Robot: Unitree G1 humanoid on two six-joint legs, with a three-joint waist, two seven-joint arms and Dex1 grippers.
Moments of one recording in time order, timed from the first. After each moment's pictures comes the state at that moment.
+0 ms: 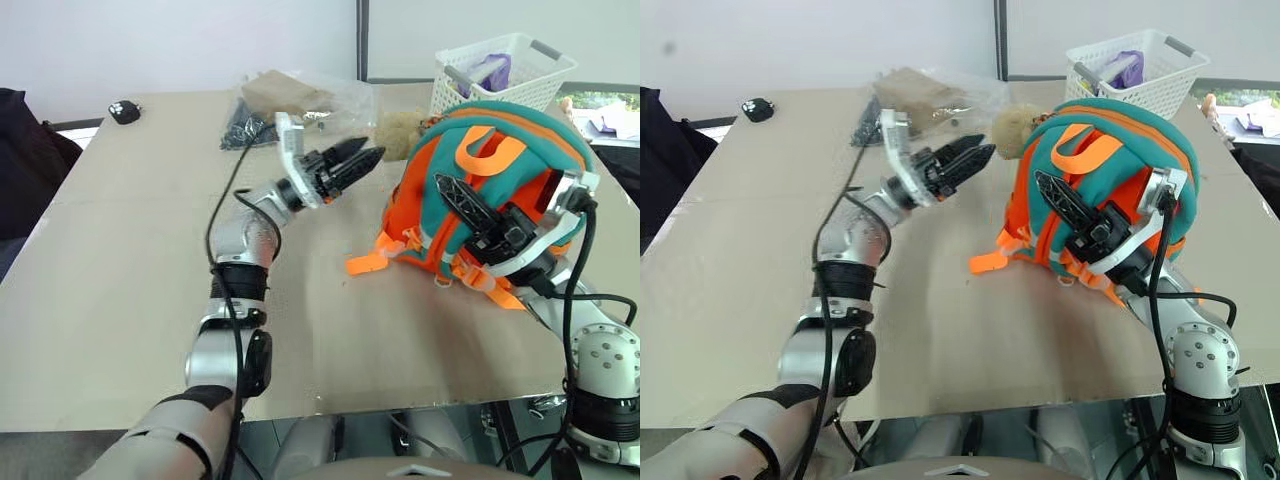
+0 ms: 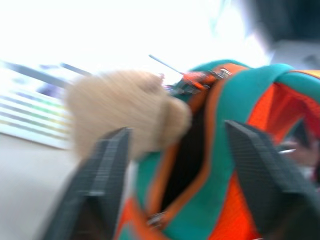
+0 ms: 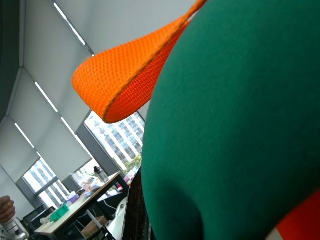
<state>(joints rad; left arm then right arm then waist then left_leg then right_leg) -0.86 0.20 0.17 0.47 -0.52 0.30 -1.06 -0.23 -0.33 -0.17 -0.51 1.34 0.60 0.33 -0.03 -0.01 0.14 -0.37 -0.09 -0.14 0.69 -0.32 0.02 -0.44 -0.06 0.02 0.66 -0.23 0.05</state>
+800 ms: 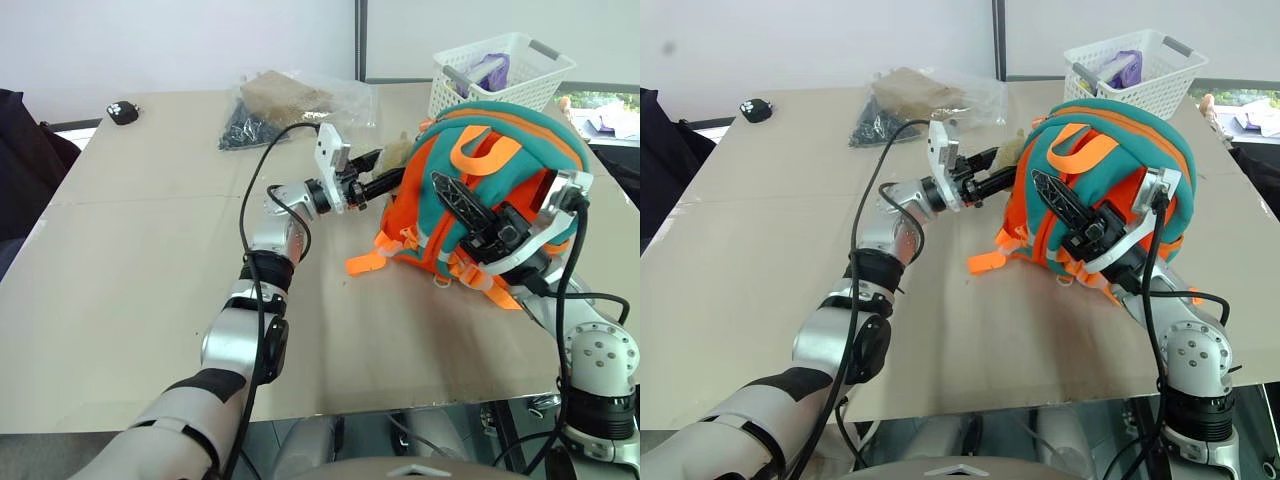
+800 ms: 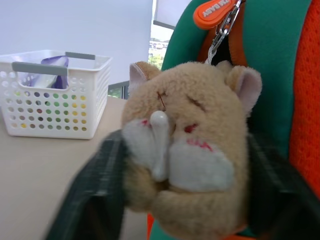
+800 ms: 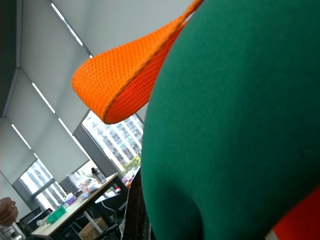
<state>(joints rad) -0.98 0.14 0.06 0.81 -0.34 -0.05 -1.09 -0.24 -0.31 -0.16 -0.50 1.30 0.60 0.33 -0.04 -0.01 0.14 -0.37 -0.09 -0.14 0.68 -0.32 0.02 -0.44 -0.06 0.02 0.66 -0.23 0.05</state>
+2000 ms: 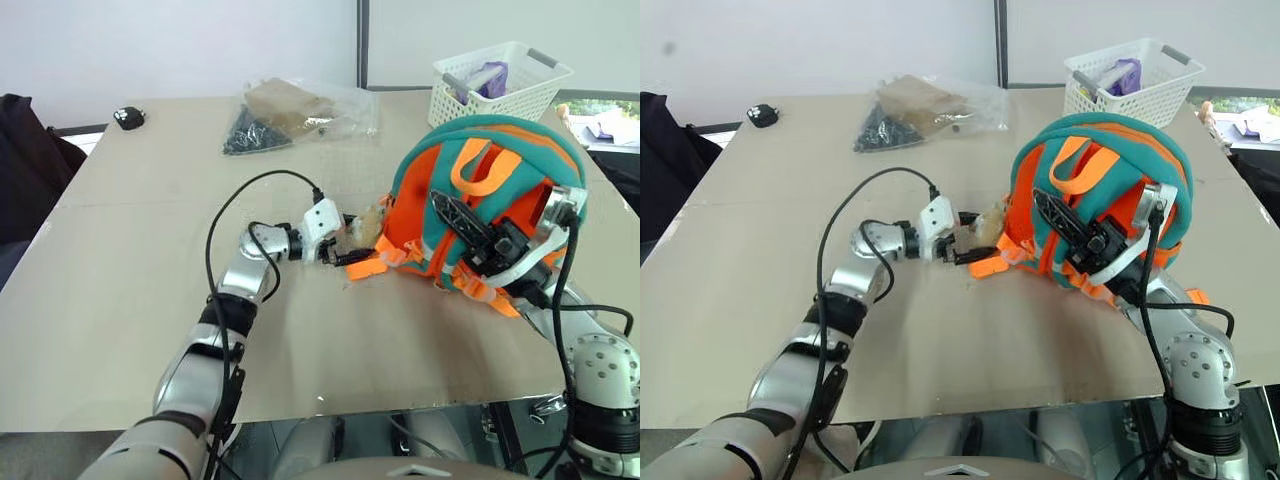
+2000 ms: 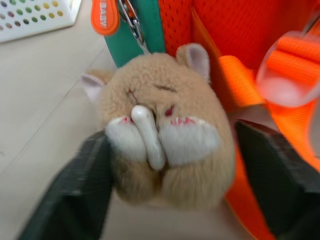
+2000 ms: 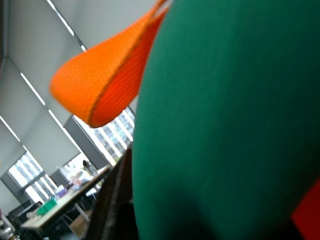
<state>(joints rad) -0.65 0.35 -0.15 0.51 -0.13 -0.09 -1.10 -0.13 -0.41 -0.16 -0.53 1.25 0.62 0.42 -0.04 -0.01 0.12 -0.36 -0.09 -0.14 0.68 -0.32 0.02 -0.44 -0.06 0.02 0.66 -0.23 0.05</state>
